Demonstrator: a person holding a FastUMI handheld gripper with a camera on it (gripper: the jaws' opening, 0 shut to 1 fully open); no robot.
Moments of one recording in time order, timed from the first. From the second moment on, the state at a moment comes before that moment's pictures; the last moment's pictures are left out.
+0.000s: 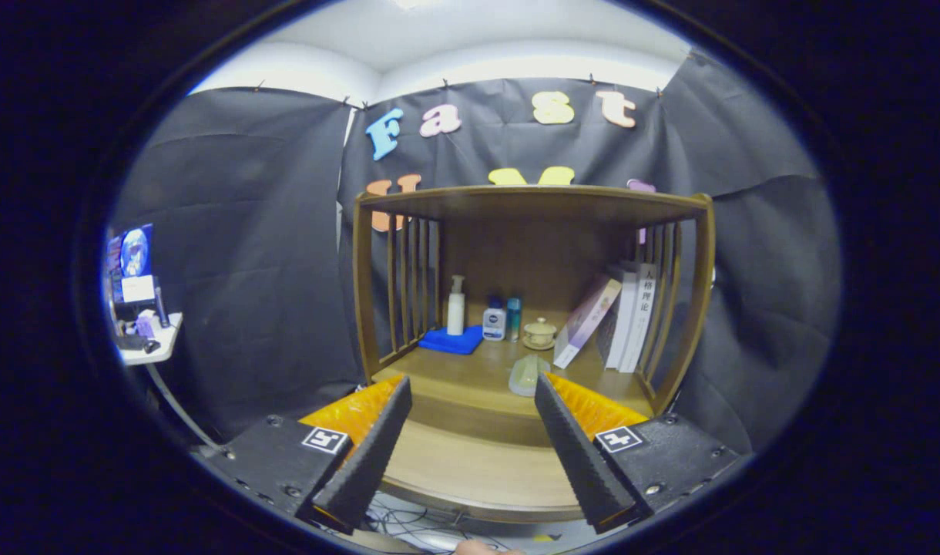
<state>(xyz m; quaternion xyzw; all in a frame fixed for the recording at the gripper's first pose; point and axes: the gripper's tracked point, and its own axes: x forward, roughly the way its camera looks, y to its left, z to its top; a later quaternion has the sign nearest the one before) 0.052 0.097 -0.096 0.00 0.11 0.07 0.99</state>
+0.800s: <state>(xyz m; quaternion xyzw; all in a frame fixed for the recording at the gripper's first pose) -0.014 0.103 -0.283 0.00 0.15 0.01 0.99</state>
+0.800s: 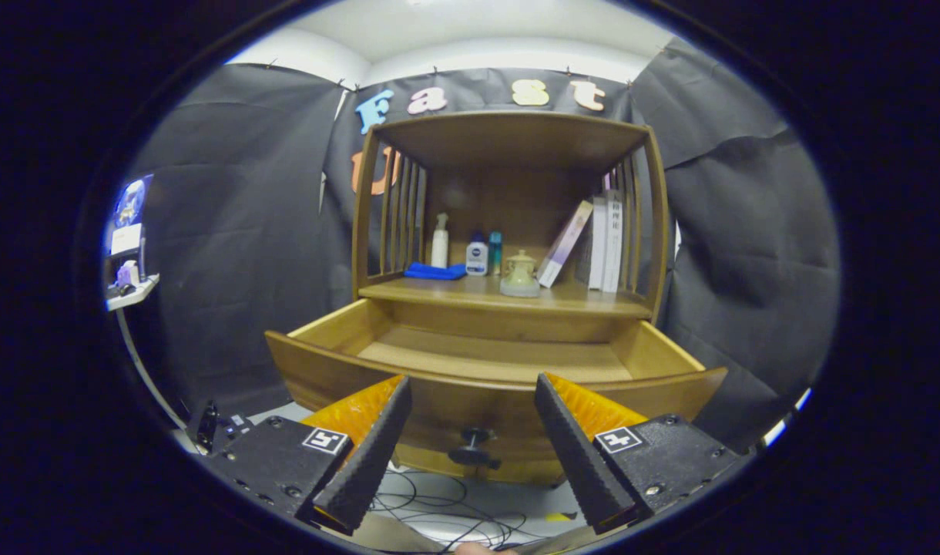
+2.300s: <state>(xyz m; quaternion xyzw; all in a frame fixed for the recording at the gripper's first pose) 0.126 0.086 -0.327 -0.02 0.18 -0.09 0.98</state>
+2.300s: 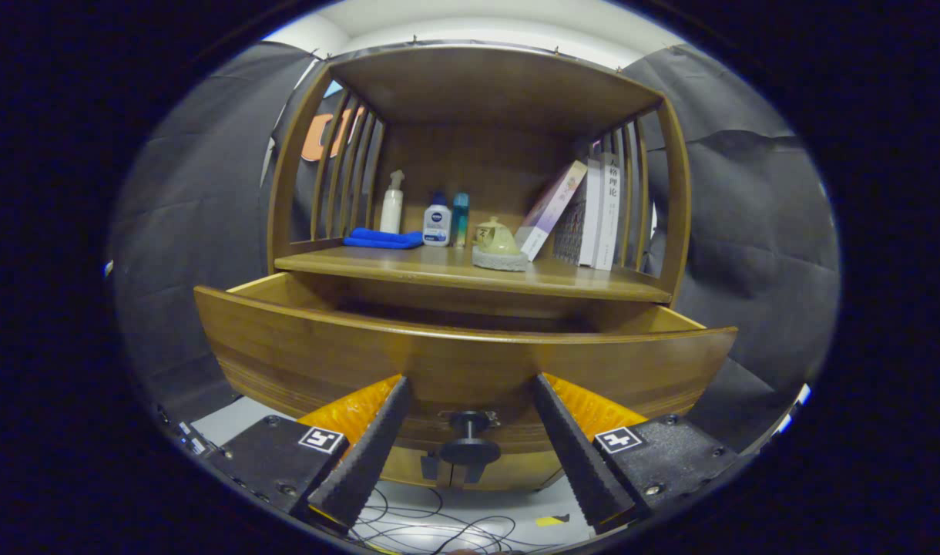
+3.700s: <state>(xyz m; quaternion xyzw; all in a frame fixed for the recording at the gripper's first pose) 0.090 0.101 -0.176 -0.01 0.10 0.03 0.99</state>
